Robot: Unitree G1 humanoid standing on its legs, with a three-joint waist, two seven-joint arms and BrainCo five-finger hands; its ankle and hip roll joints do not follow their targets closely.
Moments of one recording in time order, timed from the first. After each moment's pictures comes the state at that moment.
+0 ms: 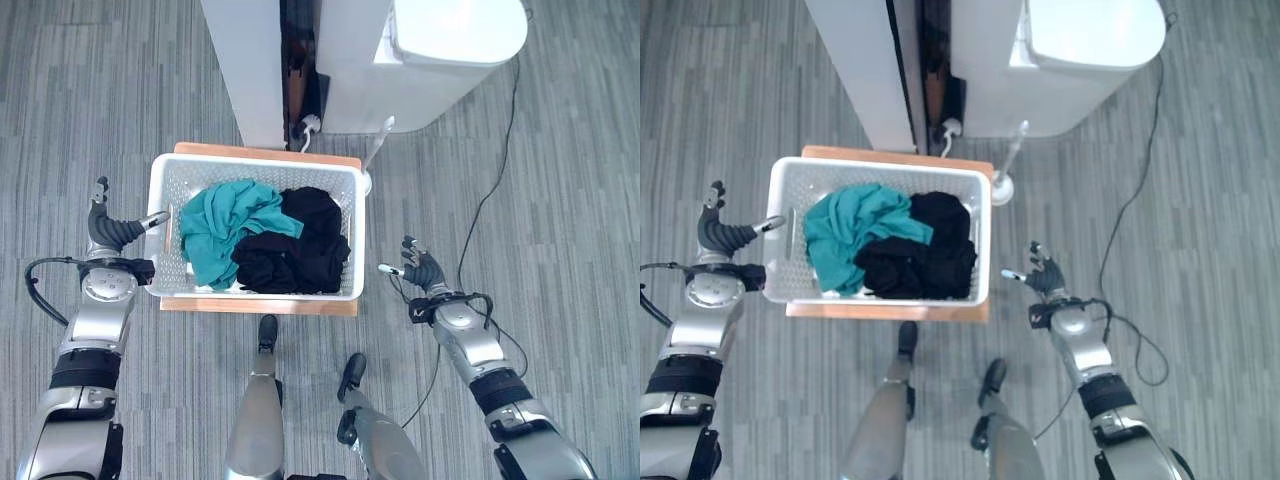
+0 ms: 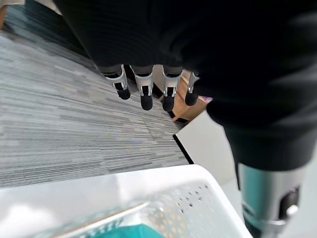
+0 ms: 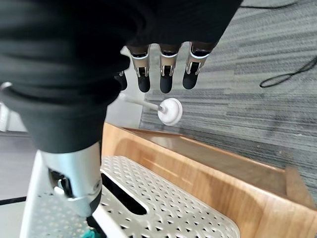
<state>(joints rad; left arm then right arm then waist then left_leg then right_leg) -0.50 0.69 0.06 0.49 -0.11 0.07 0.31 -0.44 -0.33 0.22 0.44 0.27 0.08 -0.13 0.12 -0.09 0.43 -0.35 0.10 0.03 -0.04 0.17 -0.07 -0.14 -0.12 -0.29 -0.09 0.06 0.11</state>
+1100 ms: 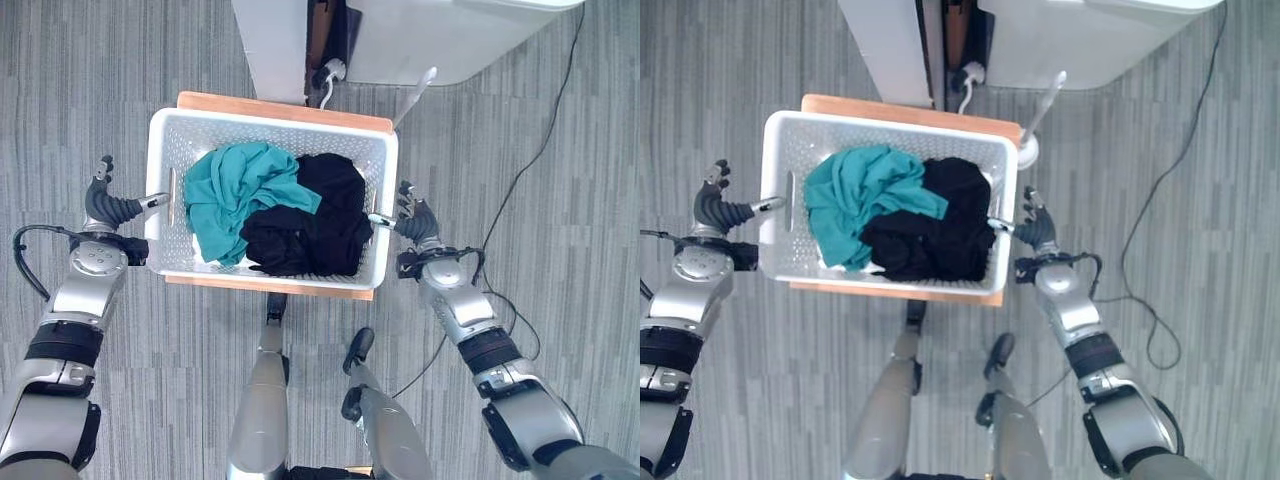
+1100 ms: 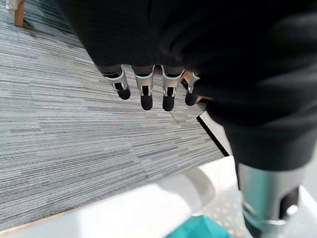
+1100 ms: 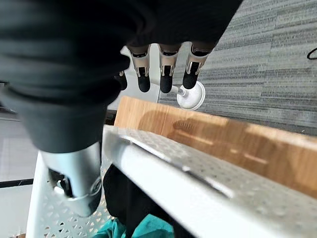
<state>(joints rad) -0.60 0.82 -0.15 0.53 -0.28 0.11 0.27 -0.67 -0.31 0.27 0.44 0.30 0.10 -0.25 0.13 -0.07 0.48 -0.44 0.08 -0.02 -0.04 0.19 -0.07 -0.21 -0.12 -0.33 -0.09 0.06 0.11</state>
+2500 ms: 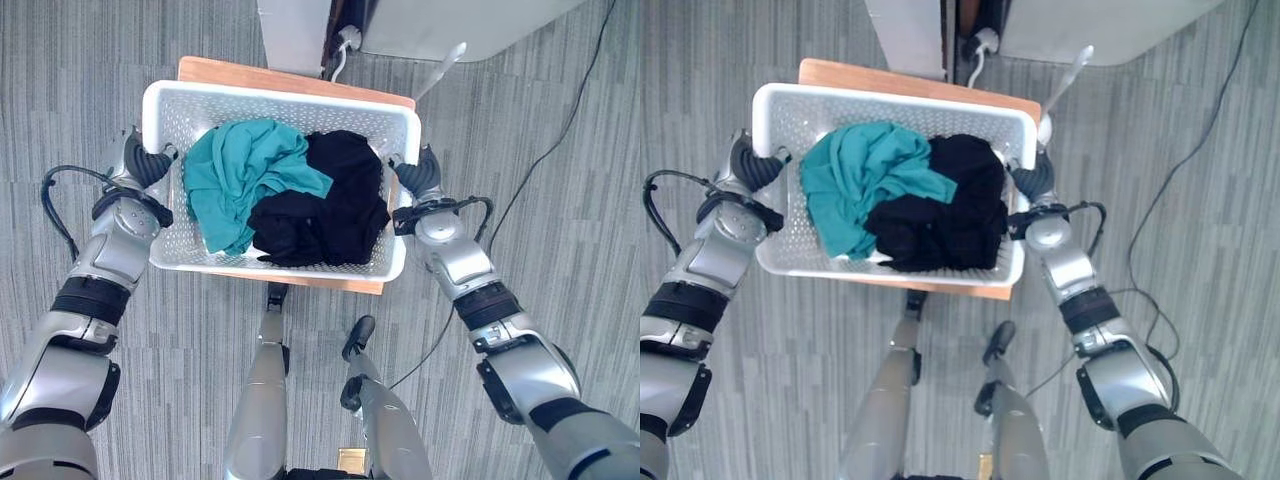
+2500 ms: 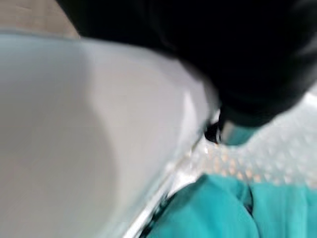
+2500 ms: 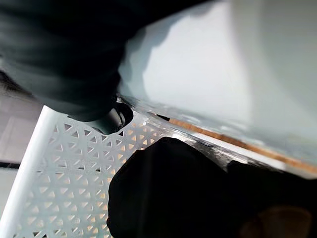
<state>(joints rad) -0.84 0.78 -0.33 0.52 0.17 0.22 0.30 -0.86 -0.33 0.26 0.48 0.21 0.17 -0.33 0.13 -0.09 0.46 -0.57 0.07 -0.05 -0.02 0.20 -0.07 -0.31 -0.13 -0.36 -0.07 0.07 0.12</state>
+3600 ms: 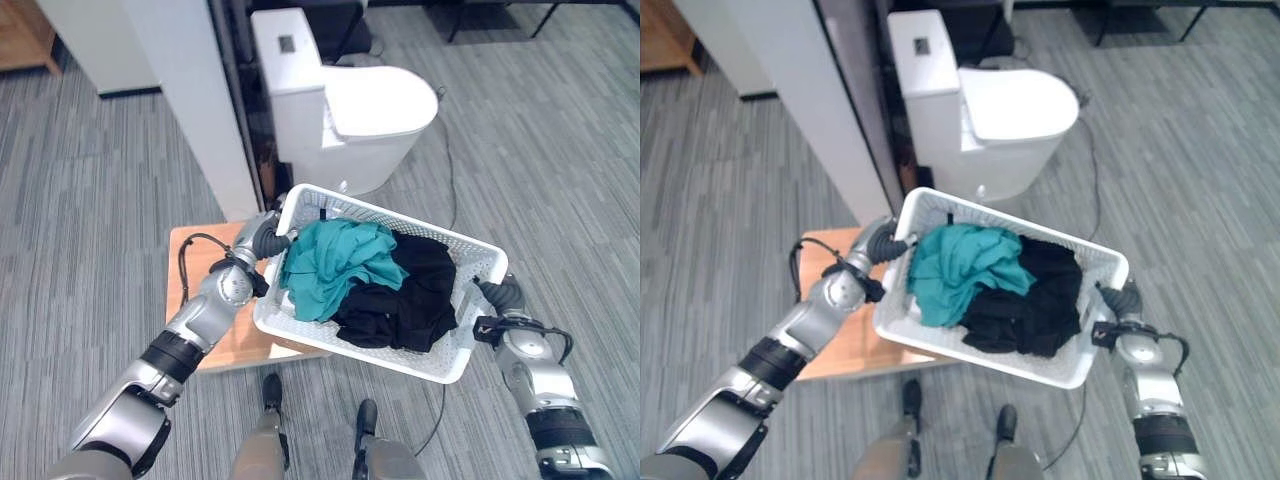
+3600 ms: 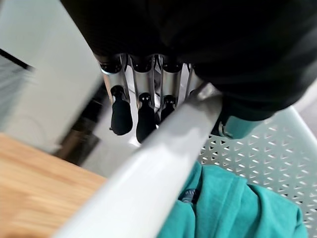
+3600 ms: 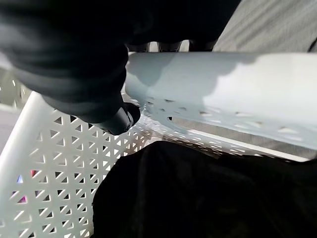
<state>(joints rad) -0.65 0.48 -0.54 0.36 0.21 0.14 0.13 -0.18 -0.48 -0.06 0.30 0.37 0.15 -0.19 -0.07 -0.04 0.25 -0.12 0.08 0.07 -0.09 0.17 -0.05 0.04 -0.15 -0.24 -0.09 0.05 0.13</state>
